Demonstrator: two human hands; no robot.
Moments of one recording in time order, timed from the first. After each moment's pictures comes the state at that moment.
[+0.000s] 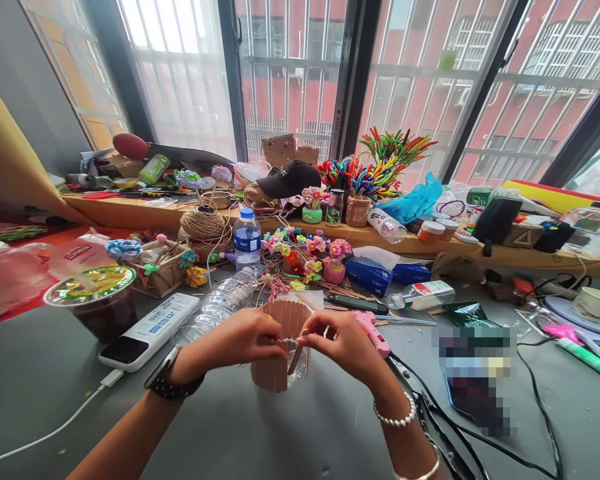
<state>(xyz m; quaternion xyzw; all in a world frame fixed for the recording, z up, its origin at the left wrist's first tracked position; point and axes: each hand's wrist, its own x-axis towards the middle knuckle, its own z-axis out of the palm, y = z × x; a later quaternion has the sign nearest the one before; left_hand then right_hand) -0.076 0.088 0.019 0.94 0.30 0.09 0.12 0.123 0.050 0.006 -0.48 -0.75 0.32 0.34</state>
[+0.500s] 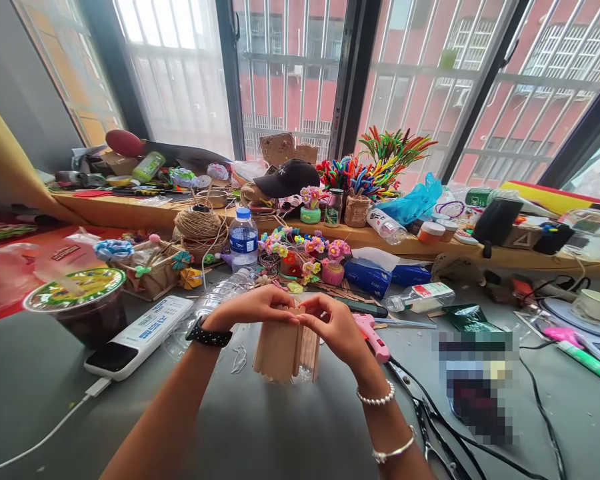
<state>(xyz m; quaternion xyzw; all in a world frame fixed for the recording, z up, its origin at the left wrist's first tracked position) -0.056 0.146 0.025 0.91 0.24 0.10 0.33 0.120 0.081 -0.008 -0.48 -0.69 0.35 0.42</state>
